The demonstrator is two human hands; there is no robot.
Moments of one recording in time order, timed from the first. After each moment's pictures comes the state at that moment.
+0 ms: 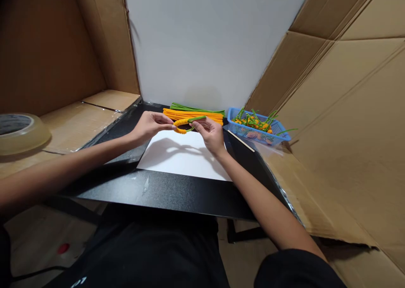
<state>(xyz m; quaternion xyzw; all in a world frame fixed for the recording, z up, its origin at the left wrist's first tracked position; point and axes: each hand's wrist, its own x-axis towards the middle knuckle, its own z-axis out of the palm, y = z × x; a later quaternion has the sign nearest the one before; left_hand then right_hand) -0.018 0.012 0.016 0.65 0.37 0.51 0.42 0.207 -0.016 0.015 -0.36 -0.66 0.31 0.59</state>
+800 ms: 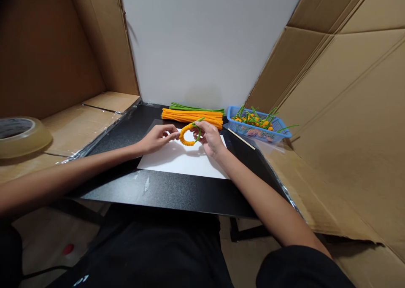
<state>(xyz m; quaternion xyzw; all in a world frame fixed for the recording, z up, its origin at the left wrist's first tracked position) -0.008 0.002 -0.005 0.81 0.30 0.39 0.32 0.203 -0.014 0.009 -0.40 -0.45 0.53 0.59</state>
